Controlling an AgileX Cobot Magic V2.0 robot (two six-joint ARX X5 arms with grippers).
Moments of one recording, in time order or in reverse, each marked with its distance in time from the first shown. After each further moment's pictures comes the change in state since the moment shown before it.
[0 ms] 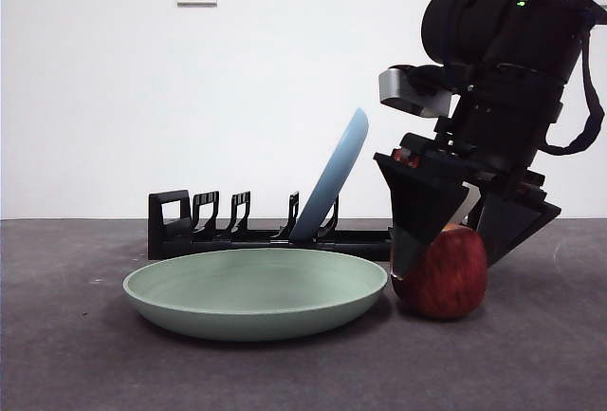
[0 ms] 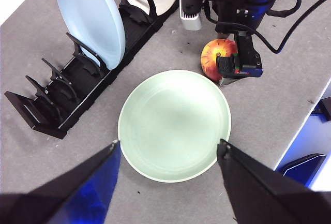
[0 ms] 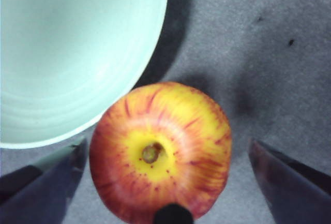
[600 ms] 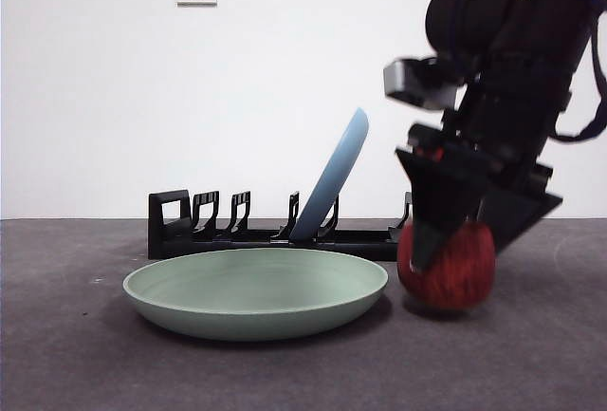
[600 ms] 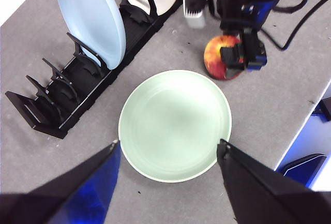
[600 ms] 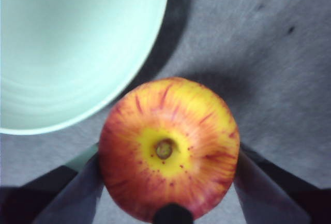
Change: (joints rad) left arm 0.000 0.000 0.000 0.000 -0.002 0.000; right arm 0.000 -0.044 0.004 -0.047 0.001 0.000
